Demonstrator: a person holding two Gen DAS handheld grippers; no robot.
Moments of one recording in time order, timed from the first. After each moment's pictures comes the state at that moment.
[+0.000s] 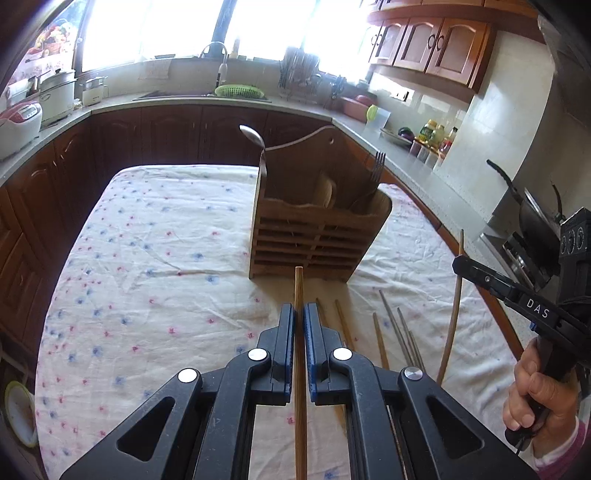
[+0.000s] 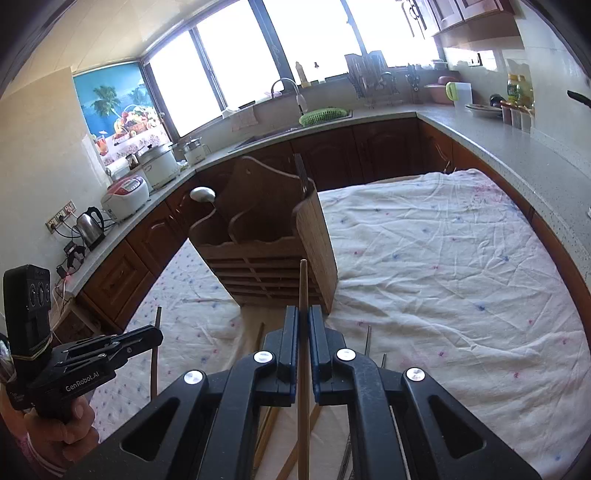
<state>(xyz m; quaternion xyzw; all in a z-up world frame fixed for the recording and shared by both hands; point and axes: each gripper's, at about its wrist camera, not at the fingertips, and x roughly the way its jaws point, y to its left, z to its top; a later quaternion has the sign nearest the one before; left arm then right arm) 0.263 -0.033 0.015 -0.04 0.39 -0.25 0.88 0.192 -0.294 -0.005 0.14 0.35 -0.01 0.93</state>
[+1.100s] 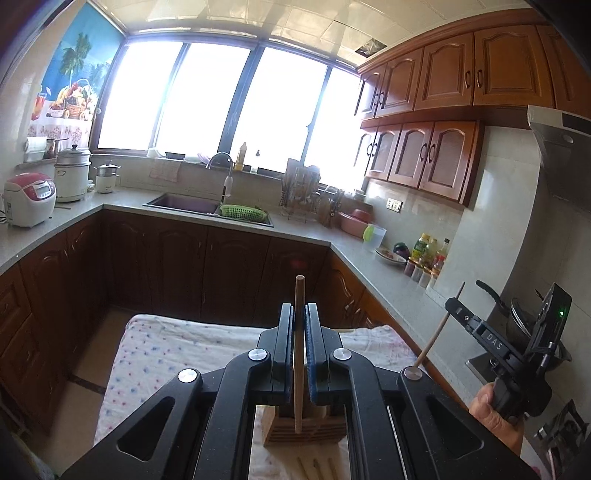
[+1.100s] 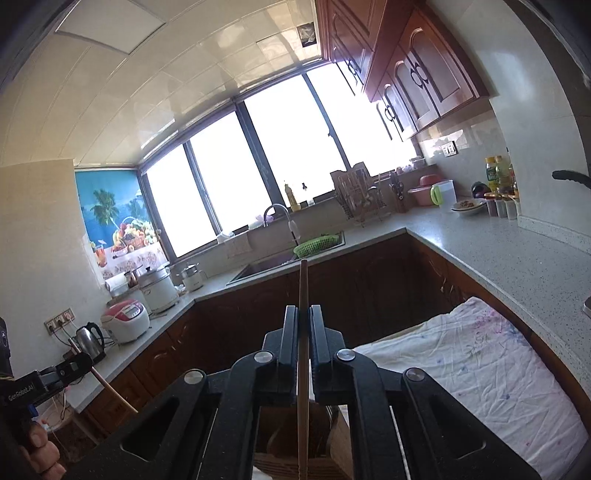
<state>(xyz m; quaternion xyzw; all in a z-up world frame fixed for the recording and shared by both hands) 0.301 0.003 0.134 -0.09 0.20 -0.24 0.95 0.254 -0.315 0.115 0.18 0.12 -0.07 0.97</state>
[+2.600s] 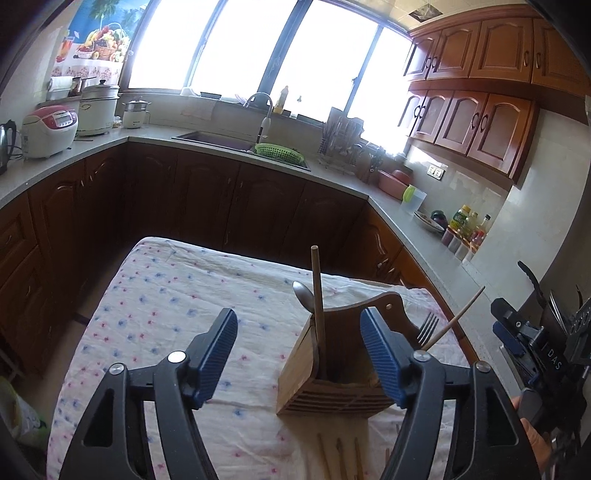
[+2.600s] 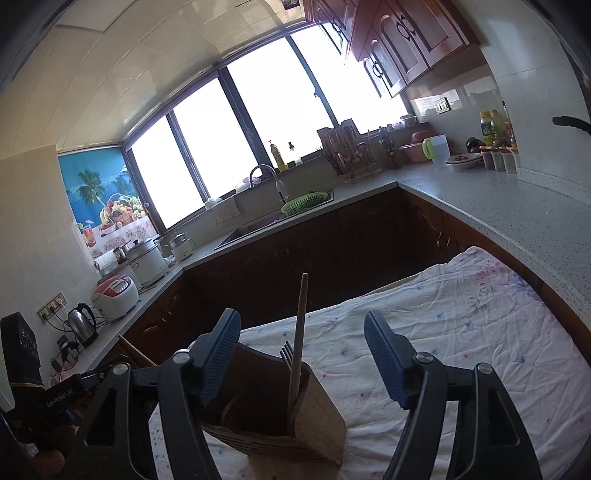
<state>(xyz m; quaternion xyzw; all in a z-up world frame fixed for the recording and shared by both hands) 0.352 -0.017 0.036 -0.12 0.30 -0.18 0.93 0.273 -0.335 0.045 0.20 0.20 -0.07 0.96</state>
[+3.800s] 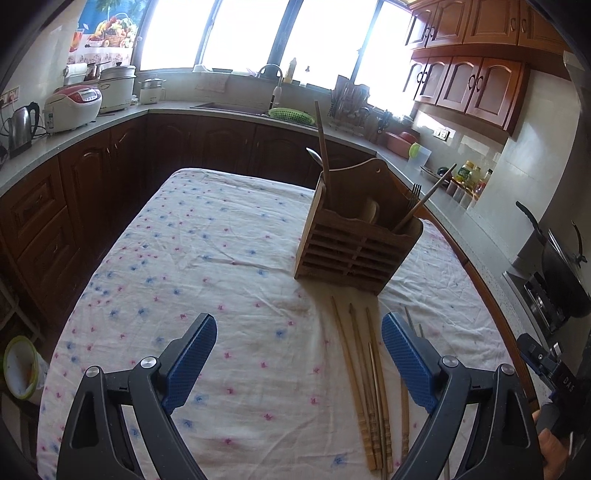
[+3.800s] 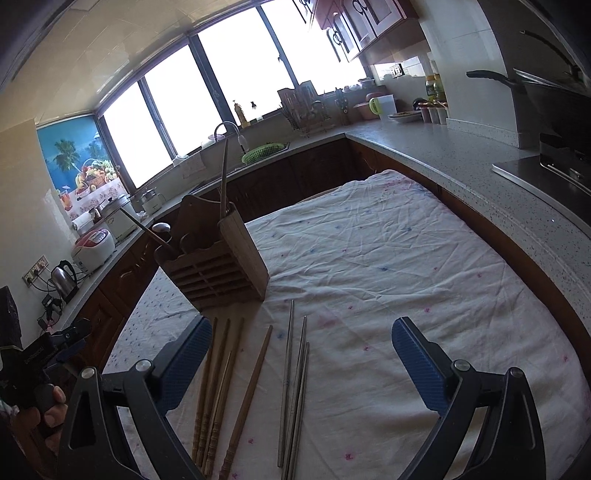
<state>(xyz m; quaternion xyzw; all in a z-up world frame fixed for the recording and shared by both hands) 0.197 0.008 0.013 -0.08 0.36 -0.17 0.91 0.082 -0.332 -0.014 0.20 0.29 -0.12 0.93</state>
